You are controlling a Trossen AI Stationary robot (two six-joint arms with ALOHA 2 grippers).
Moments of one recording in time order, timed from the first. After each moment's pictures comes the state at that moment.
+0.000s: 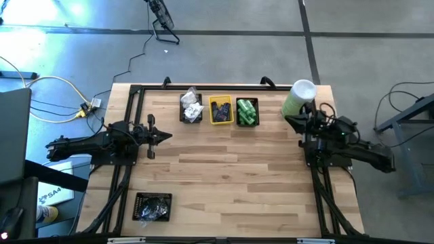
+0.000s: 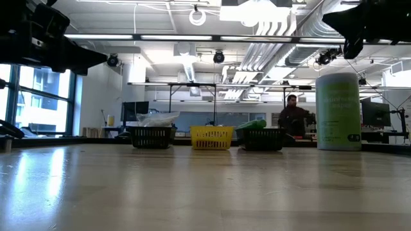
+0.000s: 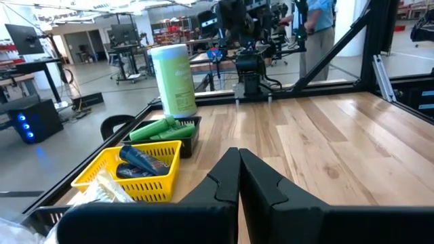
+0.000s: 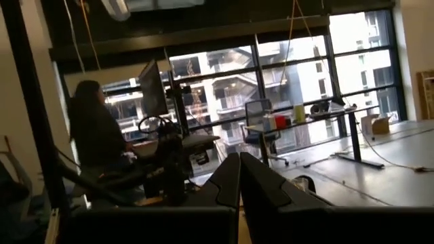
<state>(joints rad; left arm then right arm) 0.14 0.01 0.01 0.02 0.03 0.13 -0.28 0.01 0.17 0.14 -0.03 0.21</state>
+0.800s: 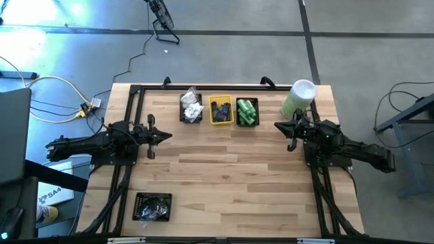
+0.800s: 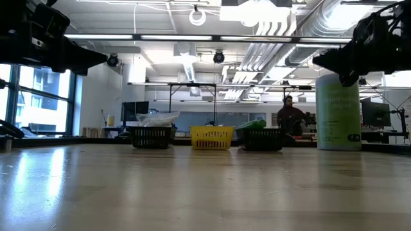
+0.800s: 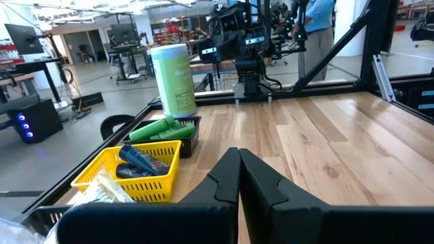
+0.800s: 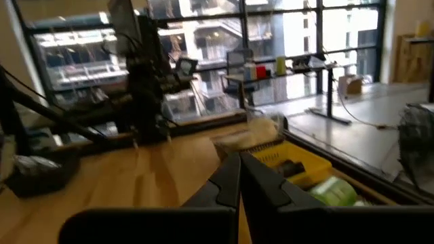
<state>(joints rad) 0.14 0.01 0.01 0.01 0.03 0.13 -0.28 0.01 0.01 0.09 0.01 0.13</state>
